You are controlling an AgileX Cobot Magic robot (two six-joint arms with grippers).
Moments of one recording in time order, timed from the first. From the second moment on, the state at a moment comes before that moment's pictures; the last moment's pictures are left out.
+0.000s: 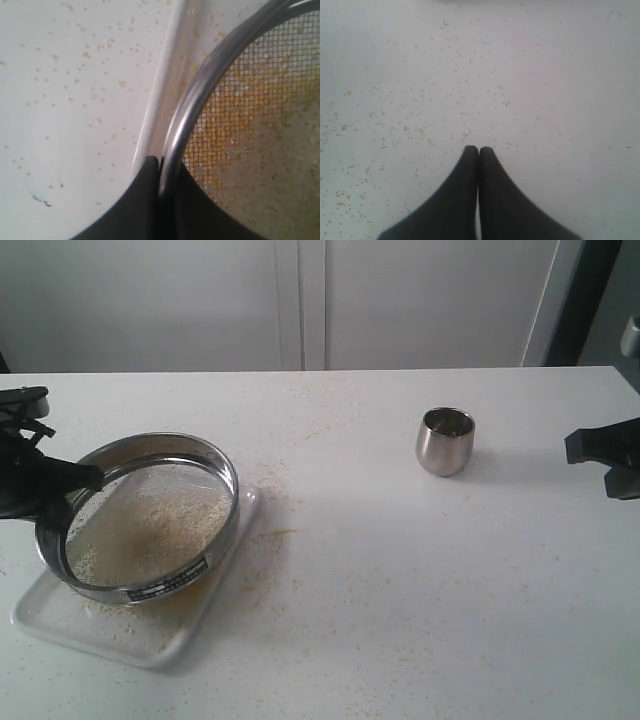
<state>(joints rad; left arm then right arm) -0.05 1.70 -1.01 -0.24 0.58 0.13 0.00 1.24 -0.88 0.15 0.76 -0.05</state>
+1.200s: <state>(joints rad) -0.03 1.72 -1.05 -0.29 0.67 0.08 0.00 1.24 -0.88 0.15 0.75 -0.05</state>
